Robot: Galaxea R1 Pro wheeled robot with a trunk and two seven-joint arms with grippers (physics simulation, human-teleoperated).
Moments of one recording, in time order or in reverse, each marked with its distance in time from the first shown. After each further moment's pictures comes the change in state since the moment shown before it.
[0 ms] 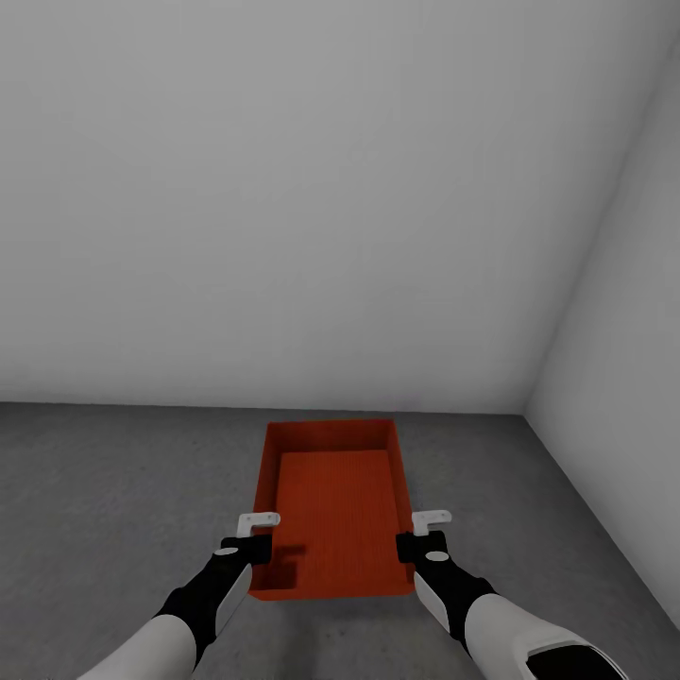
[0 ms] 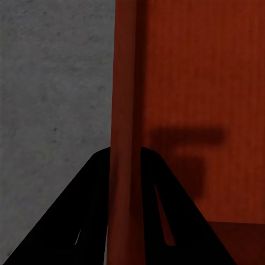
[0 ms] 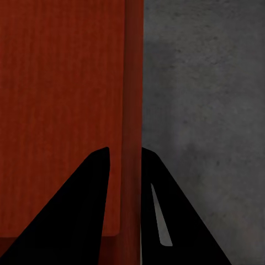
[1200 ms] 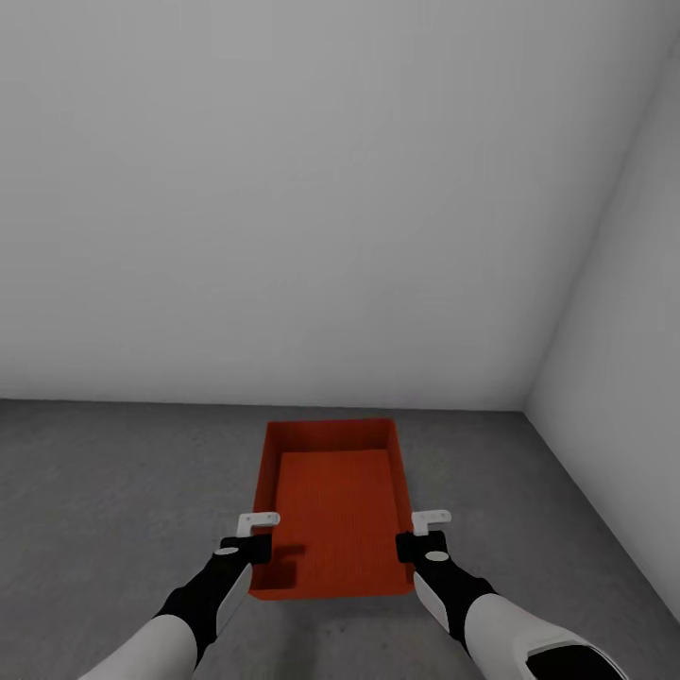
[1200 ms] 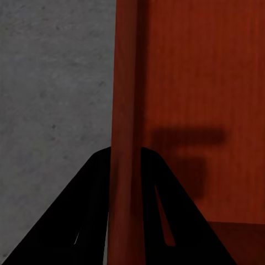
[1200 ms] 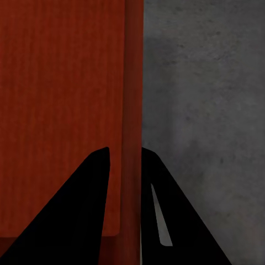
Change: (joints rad) left arm 0.000 -0.004 0.016 -0.001 -0.018 0.000 0.001; right arm 0.000 0.001 0.002 0.000 -0.001 -0.002 -0.001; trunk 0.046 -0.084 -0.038
